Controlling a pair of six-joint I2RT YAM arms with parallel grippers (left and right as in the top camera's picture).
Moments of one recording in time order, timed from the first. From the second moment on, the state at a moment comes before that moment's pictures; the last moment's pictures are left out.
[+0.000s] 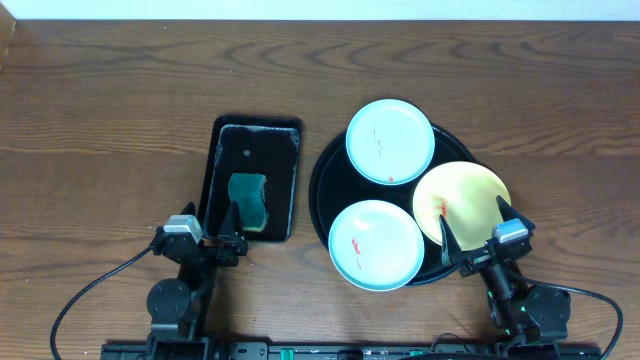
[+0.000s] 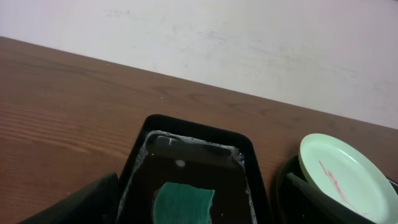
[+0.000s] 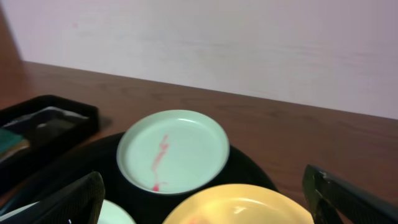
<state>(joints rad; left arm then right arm) -0.04 0.01 0.01 -0.09 0.07 -0.28 0.08 0.01 0.01 -0.04 -0.27 -0.04</state>
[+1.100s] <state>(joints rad) -0.04 0.96 1.23 -1.04 0.20 -0.28 0.08 1.09 1.28 -0.96 -0.50 0.07</state>
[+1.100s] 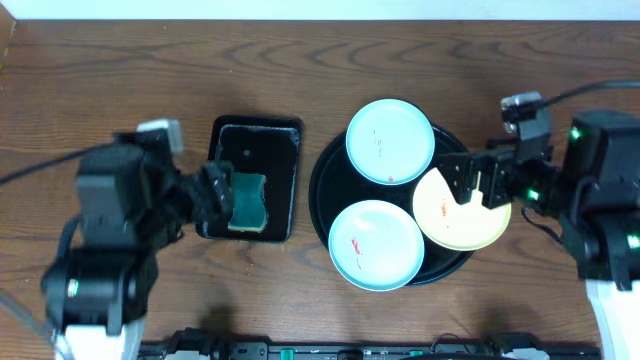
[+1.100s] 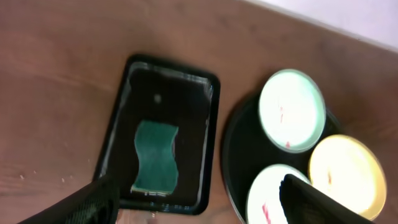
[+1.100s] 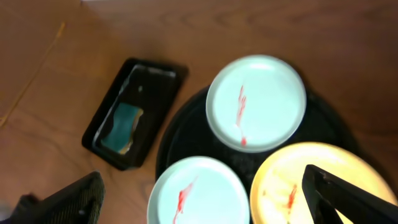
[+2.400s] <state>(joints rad) -0.08 1.87 1.21 -1.04 0.19 -0.34 0.21 1.26 1.08 -1.18 -0.38 0.21</state>
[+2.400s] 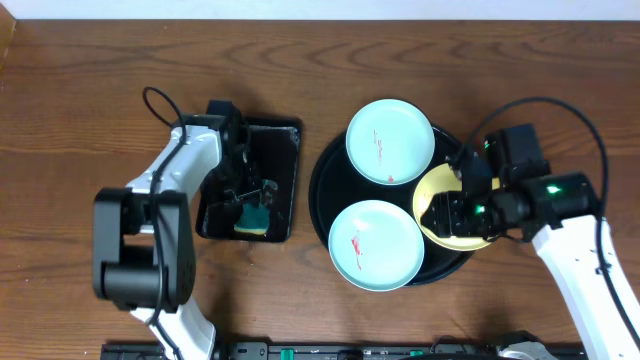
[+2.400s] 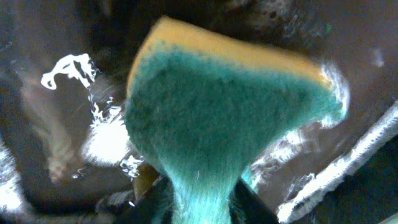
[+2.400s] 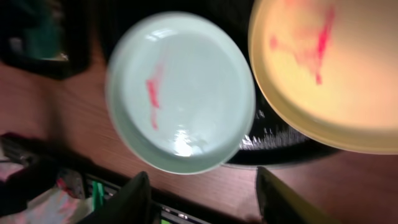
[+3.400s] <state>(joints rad) -0.08 1.70 1.23 -1.08 0.20 -0.30 0.29 1.50 0.66 -0.42 -0.27 0.44</state>
